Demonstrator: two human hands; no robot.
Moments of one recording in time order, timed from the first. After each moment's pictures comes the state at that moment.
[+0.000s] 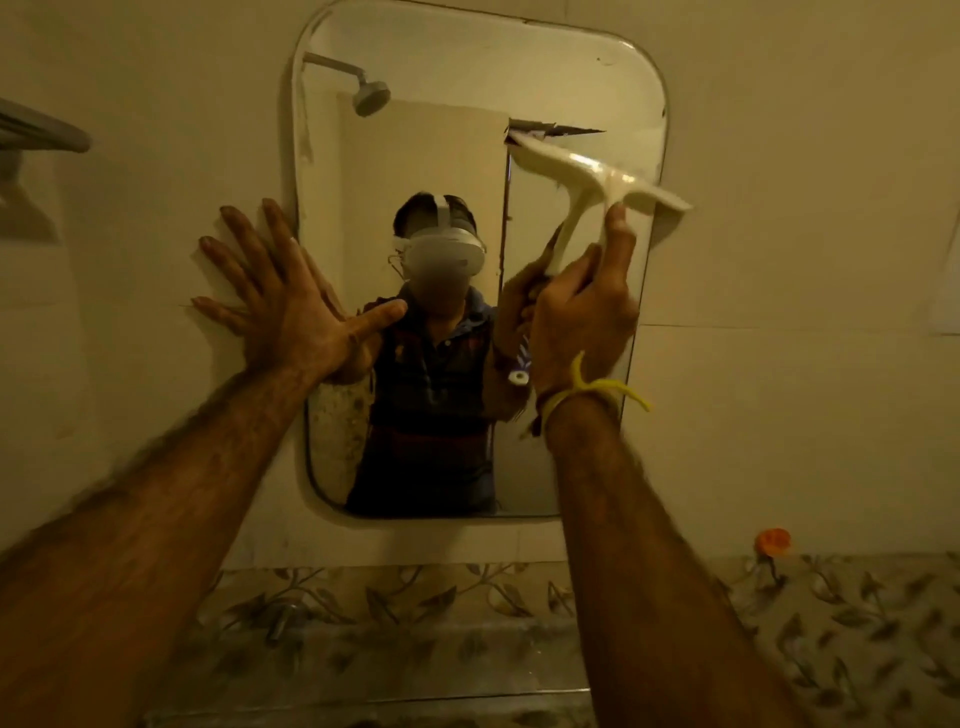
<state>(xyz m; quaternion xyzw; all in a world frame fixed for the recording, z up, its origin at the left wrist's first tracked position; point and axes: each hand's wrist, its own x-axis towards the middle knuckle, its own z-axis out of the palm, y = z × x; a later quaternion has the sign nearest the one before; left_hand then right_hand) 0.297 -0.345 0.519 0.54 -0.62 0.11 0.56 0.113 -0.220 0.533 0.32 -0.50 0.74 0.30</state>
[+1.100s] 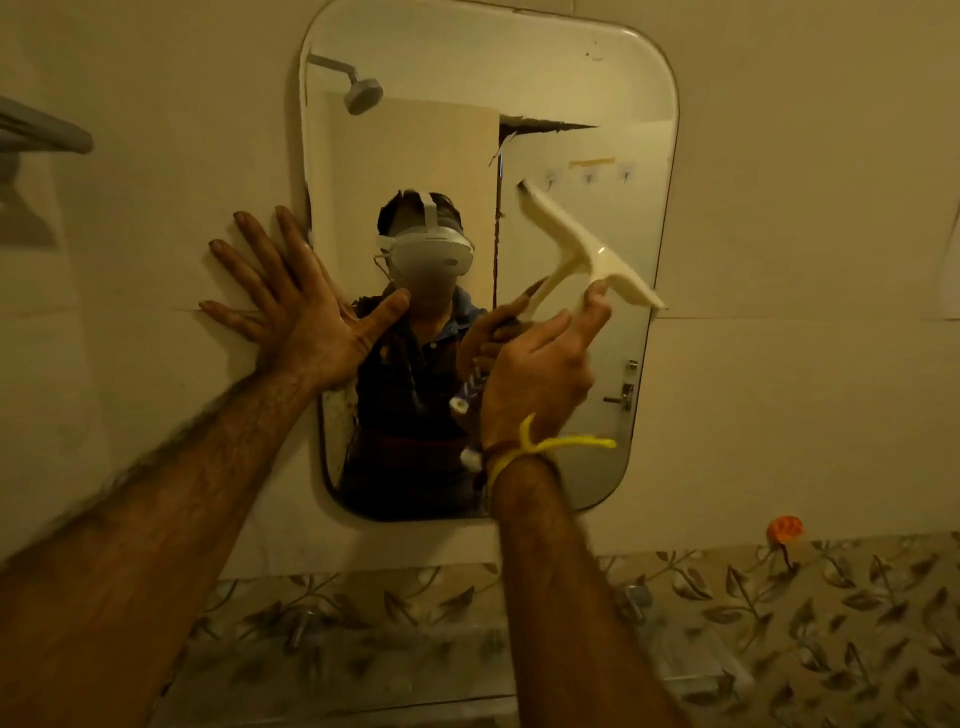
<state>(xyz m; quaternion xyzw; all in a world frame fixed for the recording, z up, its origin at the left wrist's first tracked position) 0.311 -0.341 0.519 0.52 -0.70 0.08 0.48 0.167 -0.240 0.487 0.24 -0.55 0.77 0.23</state>
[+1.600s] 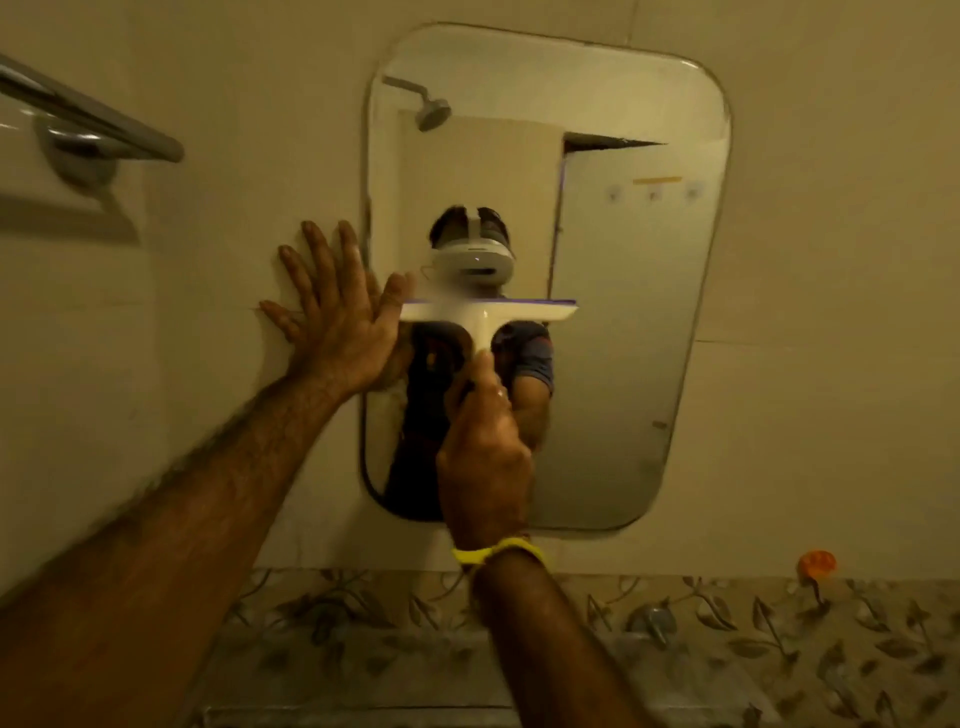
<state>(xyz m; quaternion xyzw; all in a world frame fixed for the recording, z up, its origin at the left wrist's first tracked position) 0.326 -0.334 0.522 0.49 -0.73 0.02 0.49 0.223 -0.242 0.416 0.49 -0.59 0.56 0.31</state>
